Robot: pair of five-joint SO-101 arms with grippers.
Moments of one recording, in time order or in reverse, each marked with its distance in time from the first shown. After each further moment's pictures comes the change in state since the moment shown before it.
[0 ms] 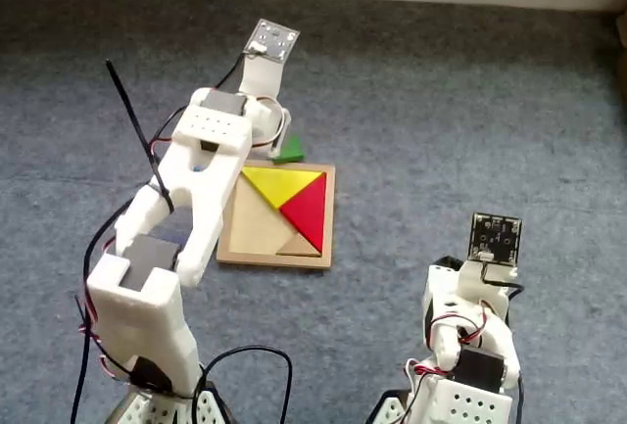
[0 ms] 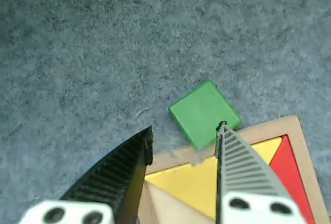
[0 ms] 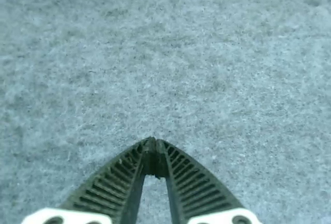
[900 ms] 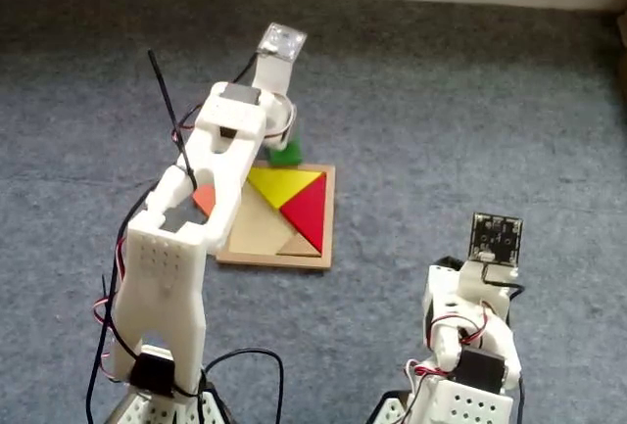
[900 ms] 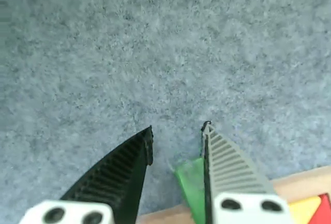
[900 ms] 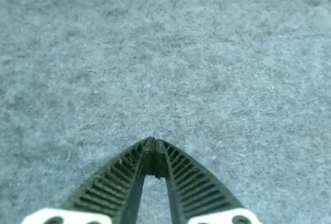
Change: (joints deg) left arm -0.2 21.5 -20.7 2.6 -0.9; right arm 0.0 0.0 0.0 0.0 0.0
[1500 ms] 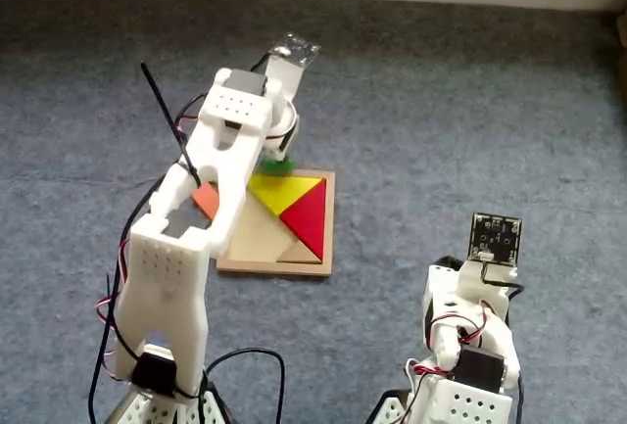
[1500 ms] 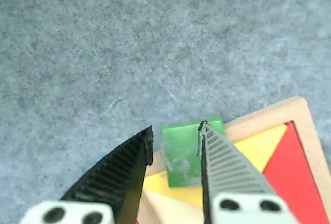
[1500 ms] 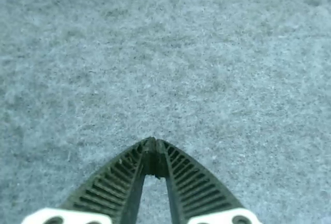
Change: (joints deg) left arm 3.1 -2.4 -6.4 21.2 -4.5; right arm 0.0 0.0 0.0 0.0 0.0
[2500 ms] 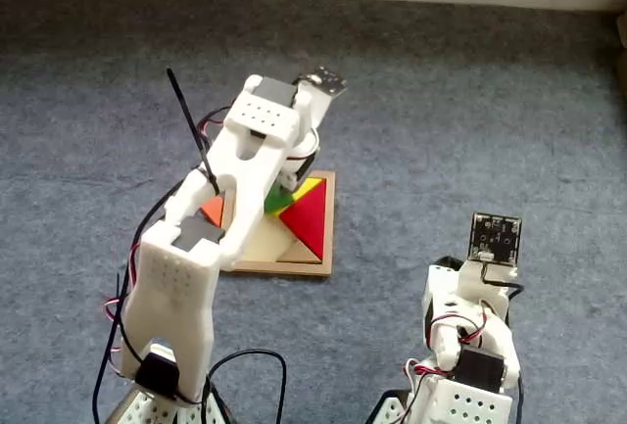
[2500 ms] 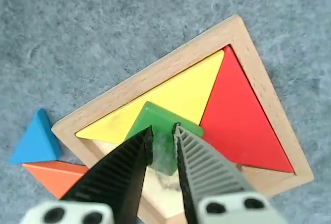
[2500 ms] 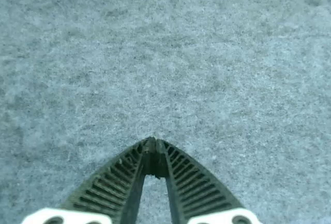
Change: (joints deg) left arm 4.9 -2.5 3.9 11.4 -0.3; right arm 0.0 0.0 0.0 0.0 0.0
